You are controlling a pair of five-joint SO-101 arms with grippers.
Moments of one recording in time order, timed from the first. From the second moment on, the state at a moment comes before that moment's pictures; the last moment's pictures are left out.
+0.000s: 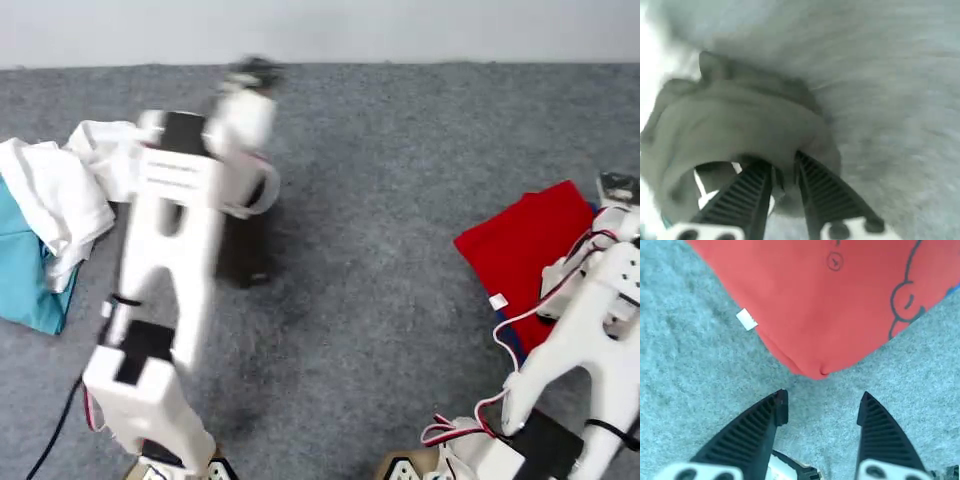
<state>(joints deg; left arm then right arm) 11.2 14.1 -27.3 99.4 -13.8 32.5 -13.8 12.7 95.5 19.6</state>
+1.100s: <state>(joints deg) 9.8 11.9 -24.6 99.6 -12.8 25.1 -13.8 13.9 95.5 19.5</state>
